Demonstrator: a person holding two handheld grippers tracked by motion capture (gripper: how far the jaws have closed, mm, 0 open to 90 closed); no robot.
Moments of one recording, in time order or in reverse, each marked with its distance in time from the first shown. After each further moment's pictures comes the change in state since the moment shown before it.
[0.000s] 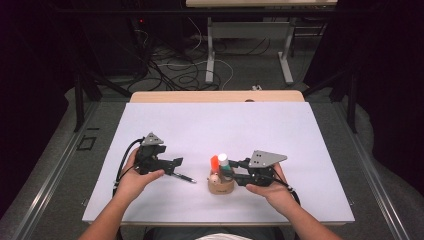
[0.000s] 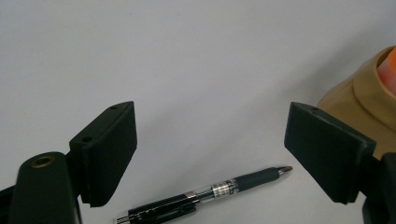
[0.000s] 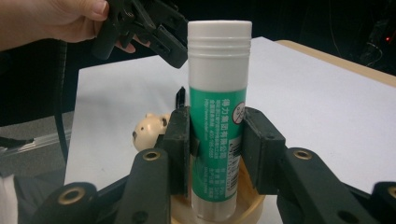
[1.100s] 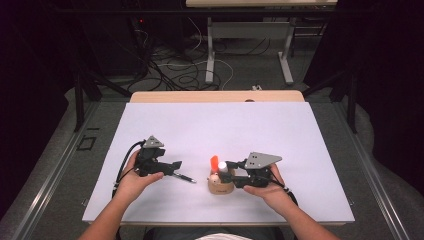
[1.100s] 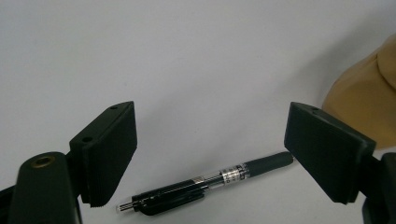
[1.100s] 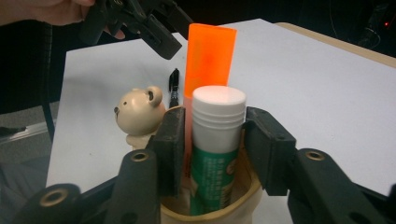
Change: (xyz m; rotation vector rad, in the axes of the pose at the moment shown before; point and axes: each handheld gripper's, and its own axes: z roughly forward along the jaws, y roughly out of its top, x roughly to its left) left arm 0.006 -0.008 0.007 0.041 -0.002 0.001; right arm -0.003 -0.008 0.008 0.049 -0.008 -0.007
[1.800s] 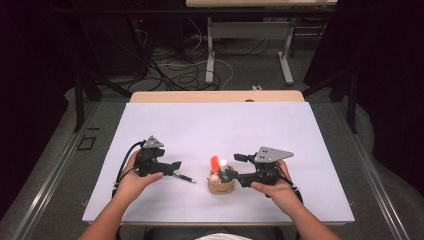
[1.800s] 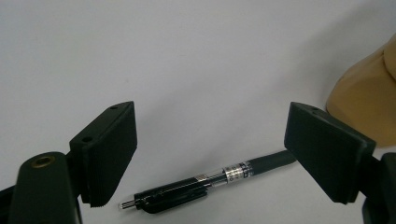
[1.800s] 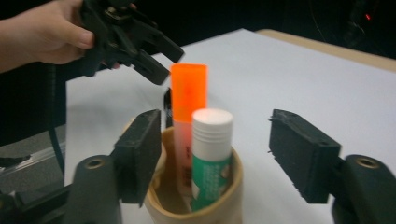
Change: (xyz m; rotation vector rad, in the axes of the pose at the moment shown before) left arm 0.001 -0.002 0.001 0.007 0.002 -0.008; right arm -0.004 0.015 -0.024 -0.021 -0.069 0.126
